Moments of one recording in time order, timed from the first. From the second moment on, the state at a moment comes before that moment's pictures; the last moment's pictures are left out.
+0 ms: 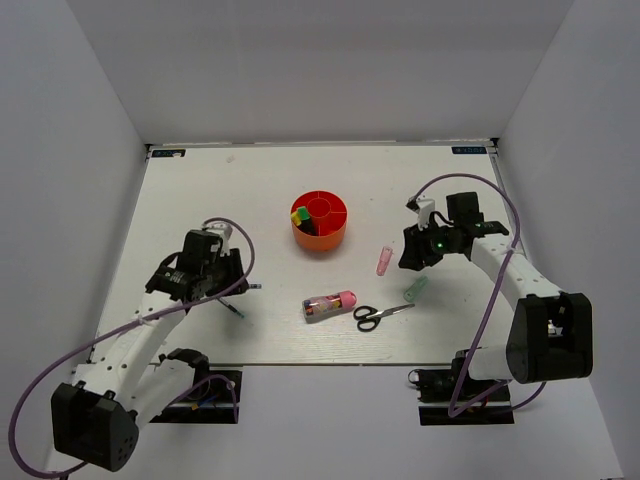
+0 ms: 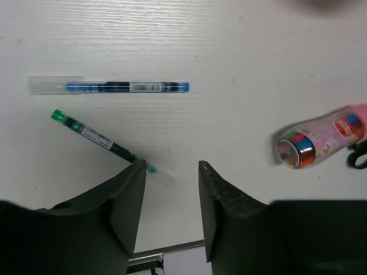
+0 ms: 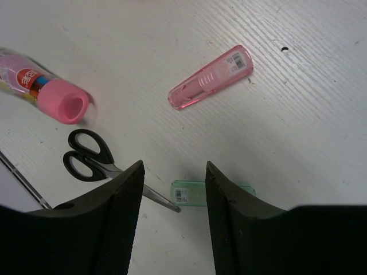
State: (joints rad) left arm -0.31 0.91 0.68 -0.69 0.07 -0.33; right arm 0.15 1.35 0.88 -0.58 -0.61 -0.34
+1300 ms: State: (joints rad) left arm -0.43 1.55 1.01 -0.73 0.05 0.55; right arm 0.15 1.30 0.88 -0.56 -0.68 -0.34
